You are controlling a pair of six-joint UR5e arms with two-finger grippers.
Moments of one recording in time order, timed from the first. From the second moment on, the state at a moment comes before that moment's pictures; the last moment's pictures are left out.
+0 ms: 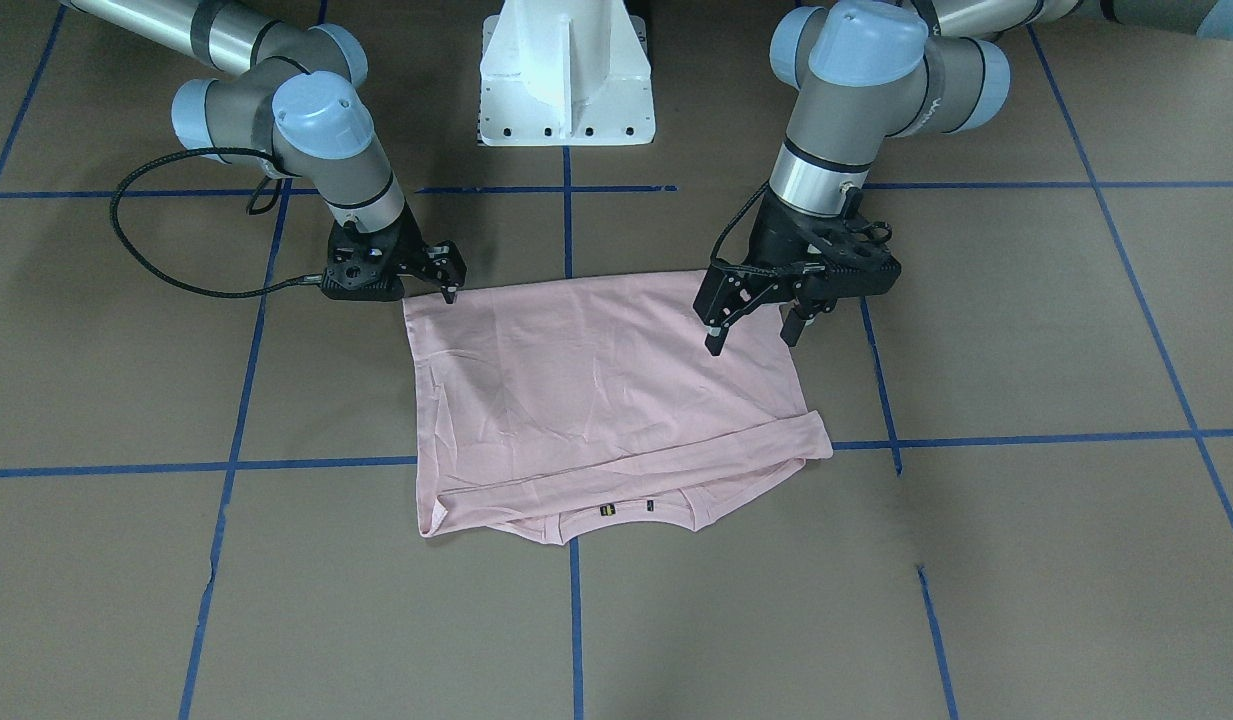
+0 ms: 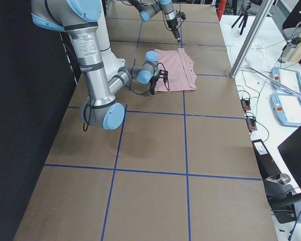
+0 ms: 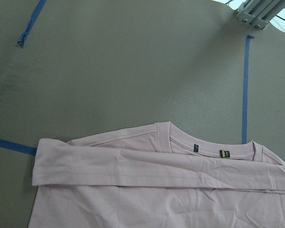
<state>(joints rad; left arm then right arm) -0.69 -2.07 -1.81 -1.85 -1.73 -1.42 0.48 -1.21 1.74 -1.29 1.86 1.37</state>
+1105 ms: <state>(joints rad) -0.69 -2.07 -1.81 -1.85 -1.73 -1.42 0.49 -1.21 1.75 -1.29 1.87 1.36</state>
